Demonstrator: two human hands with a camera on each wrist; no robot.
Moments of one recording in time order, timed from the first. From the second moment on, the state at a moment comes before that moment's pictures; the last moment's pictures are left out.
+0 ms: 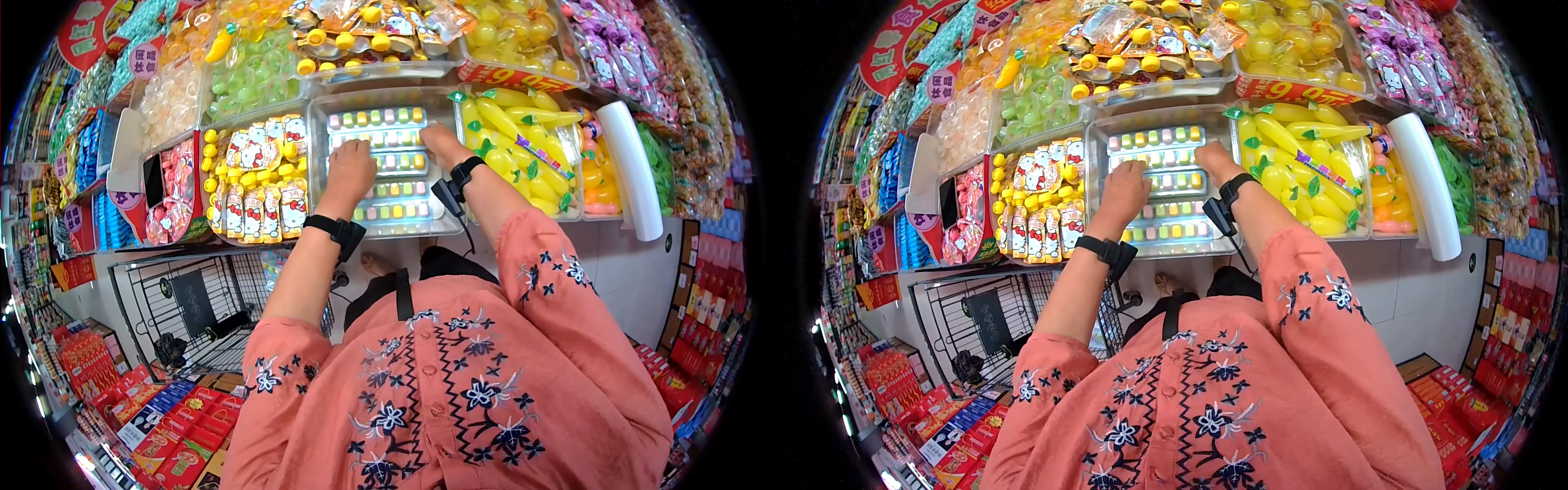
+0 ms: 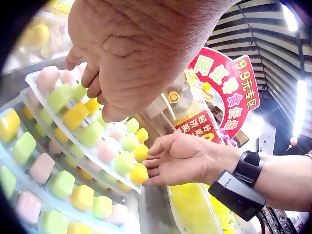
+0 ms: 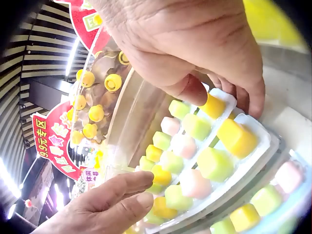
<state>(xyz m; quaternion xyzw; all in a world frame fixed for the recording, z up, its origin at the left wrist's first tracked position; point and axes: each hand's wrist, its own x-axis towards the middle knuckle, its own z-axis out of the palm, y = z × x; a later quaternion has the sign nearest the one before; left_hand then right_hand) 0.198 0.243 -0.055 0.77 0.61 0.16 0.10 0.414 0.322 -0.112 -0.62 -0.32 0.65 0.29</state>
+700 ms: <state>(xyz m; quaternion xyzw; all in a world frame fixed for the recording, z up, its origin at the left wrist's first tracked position) 0.176 0.280 -0.074 0.68 0.70 0.14 0.15 0.408 0.310 -0.074 -0.64 -0.31 0.64 0.30</state>
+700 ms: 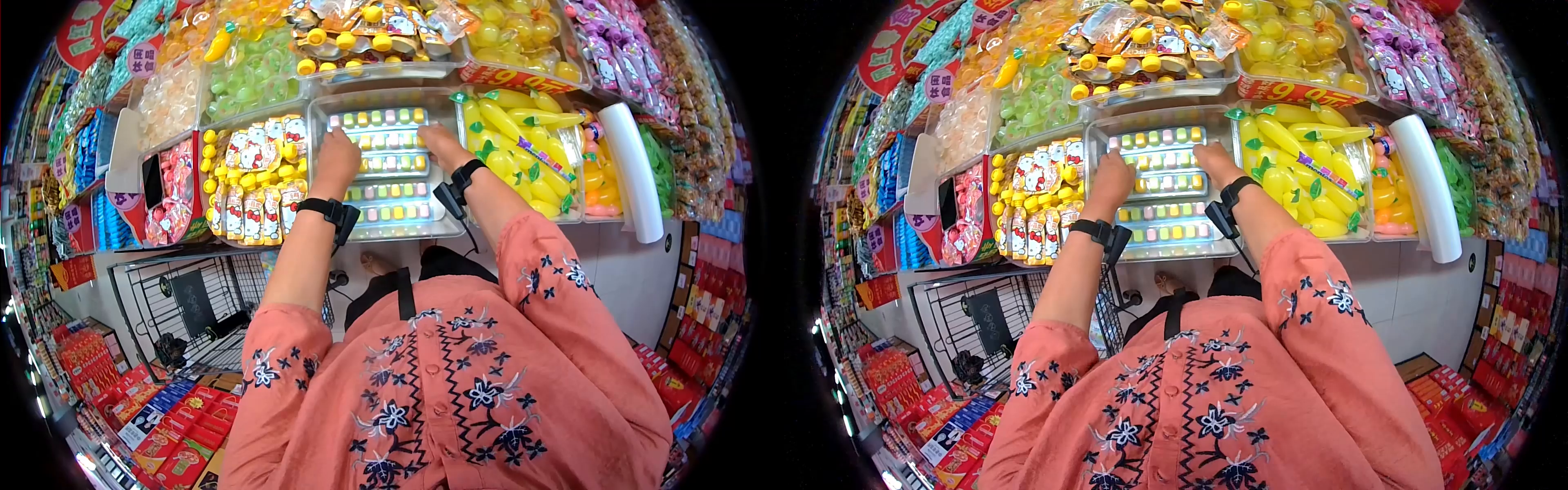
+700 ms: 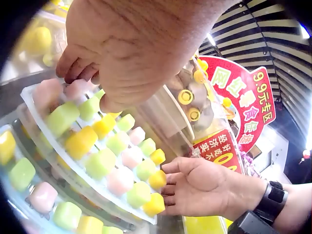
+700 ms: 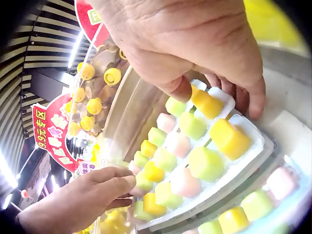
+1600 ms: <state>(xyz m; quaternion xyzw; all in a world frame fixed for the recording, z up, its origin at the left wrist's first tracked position) 0.174 0.291 -0.059 0.72 0.68 0.01 0.17 0.416 0.320 -0.150 -0.64 -0.49 0.53 0.26</state>
